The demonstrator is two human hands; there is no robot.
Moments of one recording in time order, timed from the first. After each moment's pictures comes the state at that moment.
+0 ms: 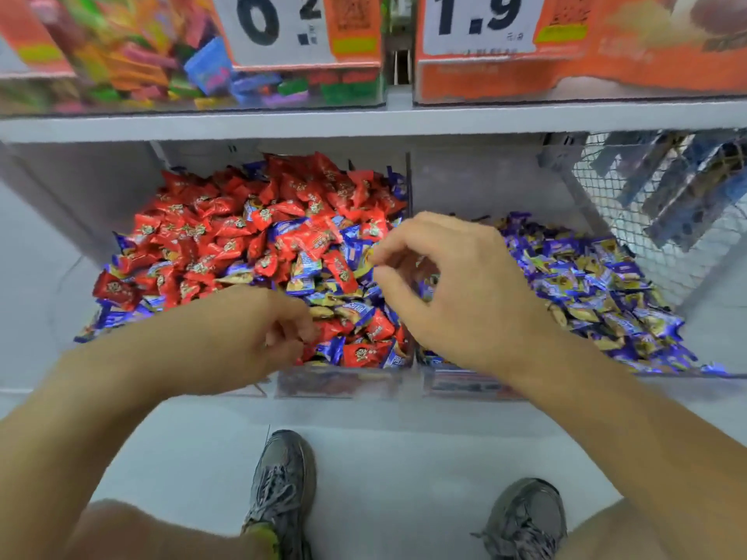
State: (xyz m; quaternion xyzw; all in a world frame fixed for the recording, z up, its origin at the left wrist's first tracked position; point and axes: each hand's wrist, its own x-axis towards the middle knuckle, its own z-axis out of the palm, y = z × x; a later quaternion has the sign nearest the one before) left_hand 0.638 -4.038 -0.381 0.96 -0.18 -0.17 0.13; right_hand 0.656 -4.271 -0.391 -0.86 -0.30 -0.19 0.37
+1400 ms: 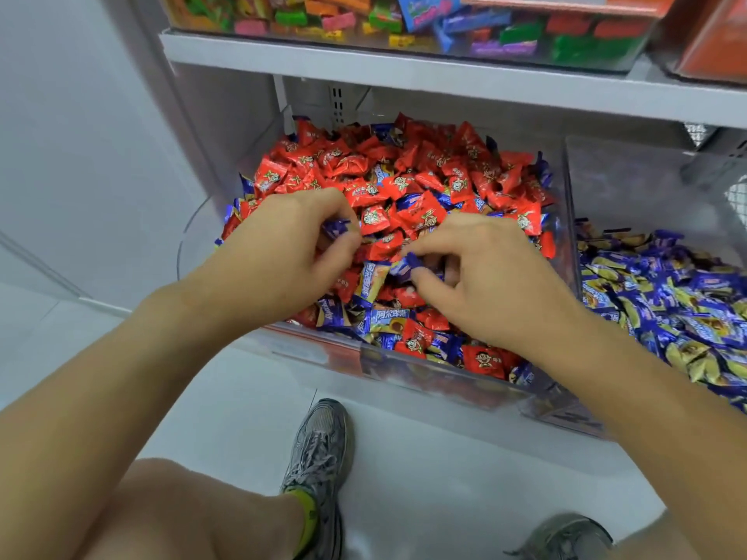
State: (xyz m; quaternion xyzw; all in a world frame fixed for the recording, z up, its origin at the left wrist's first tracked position) left_hand 0.649 -3.970 -0.398 0.96 -0.08 0.13 0.23; right_hand 0.695 -4.183 -0.416 -0.90 -0.35 -0.08 0.26
